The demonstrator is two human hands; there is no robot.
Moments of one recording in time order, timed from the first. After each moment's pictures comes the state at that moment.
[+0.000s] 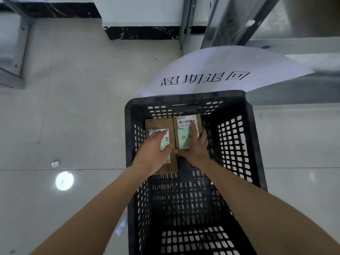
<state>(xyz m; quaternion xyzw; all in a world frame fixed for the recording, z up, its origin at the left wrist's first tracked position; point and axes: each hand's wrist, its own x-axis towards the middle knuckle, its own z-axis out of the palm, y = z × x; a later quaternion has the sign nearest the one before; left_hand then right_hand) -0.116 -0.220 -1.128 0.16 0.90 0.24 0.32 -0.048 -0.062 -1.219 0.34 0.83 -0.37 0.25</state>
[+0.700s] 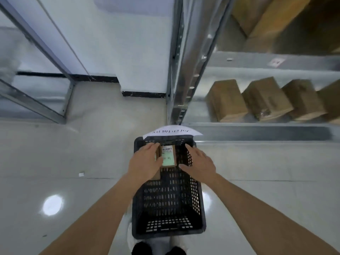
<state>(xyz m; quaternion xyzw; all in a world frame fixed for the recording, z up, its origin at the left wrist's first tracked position) -0.081 -0.196 -0.756 0.21 0.93 0.15 0.26 0.011 0.003 -0.802 0.21 0.91 -0.22 0.27</state>
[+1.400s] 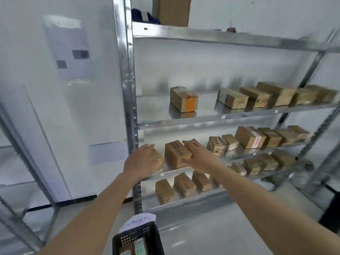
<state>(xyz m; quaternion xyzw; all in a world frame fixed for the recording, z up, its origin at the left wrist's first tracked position) 0.083 -0.150 -0.120 0.40 0.89 0.23 0.03 0.213 0.050 -0.109 0.24 0.96 -0.14 -0.06</state>
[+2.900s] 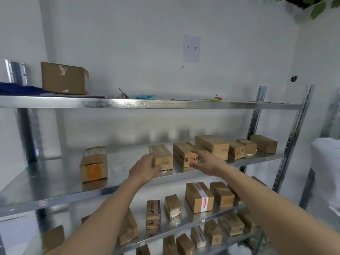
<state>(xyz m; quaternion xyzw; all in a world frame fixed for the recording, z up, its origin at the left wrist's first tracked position) 0.193 0.368 0.021 0.42 0.84 0.34 -0.02 0.370 0.560 0.060 0.27 0.95 -0.13 -0.13</state>
